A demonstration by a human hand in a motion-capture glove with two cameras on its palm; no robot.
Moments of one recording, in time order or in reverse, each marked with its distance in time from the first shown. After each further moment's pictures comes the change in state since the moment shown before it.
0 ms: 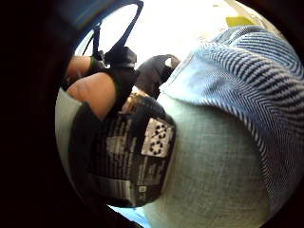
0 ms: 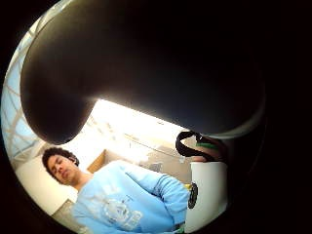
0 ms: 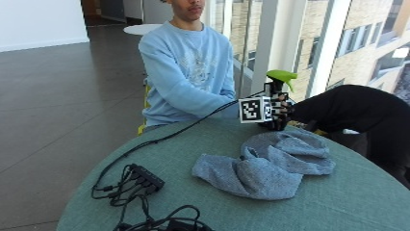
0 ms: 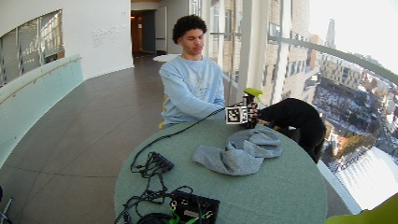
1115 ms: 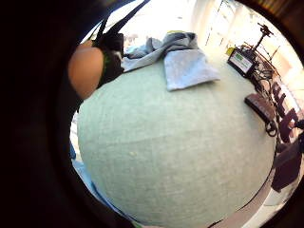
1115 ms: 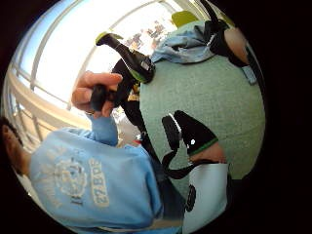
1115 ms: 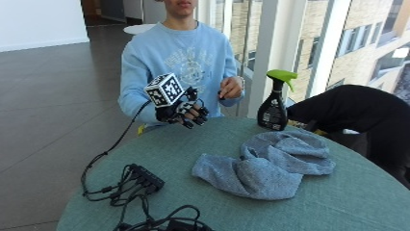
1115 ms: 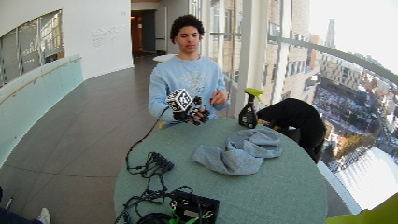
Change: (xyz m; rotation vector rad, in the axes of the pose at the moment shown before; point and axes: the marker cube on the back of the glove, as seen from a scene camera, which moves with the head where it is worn) arm -0.013 0.248 -0.206 0.116 0.917 0.079
